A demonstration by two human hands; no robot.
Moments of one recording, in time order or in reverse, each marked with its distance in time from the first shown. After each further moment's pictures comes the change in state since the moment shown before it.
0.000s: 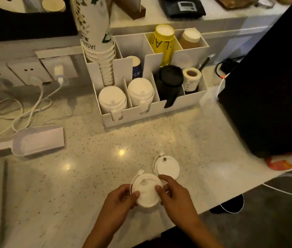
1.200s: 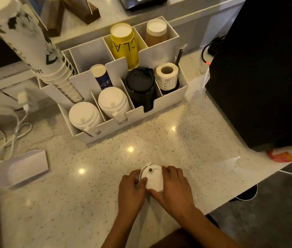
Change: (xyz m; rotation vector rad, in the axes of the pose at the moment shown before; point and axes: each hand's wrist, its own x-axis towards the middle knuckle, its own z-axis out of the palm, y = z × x) left_hand 0.074 0.033 0.095 0.603 0.210 0.113; right_hand 0.071 0.043 -0.026 -0.673 0.192 -0.165
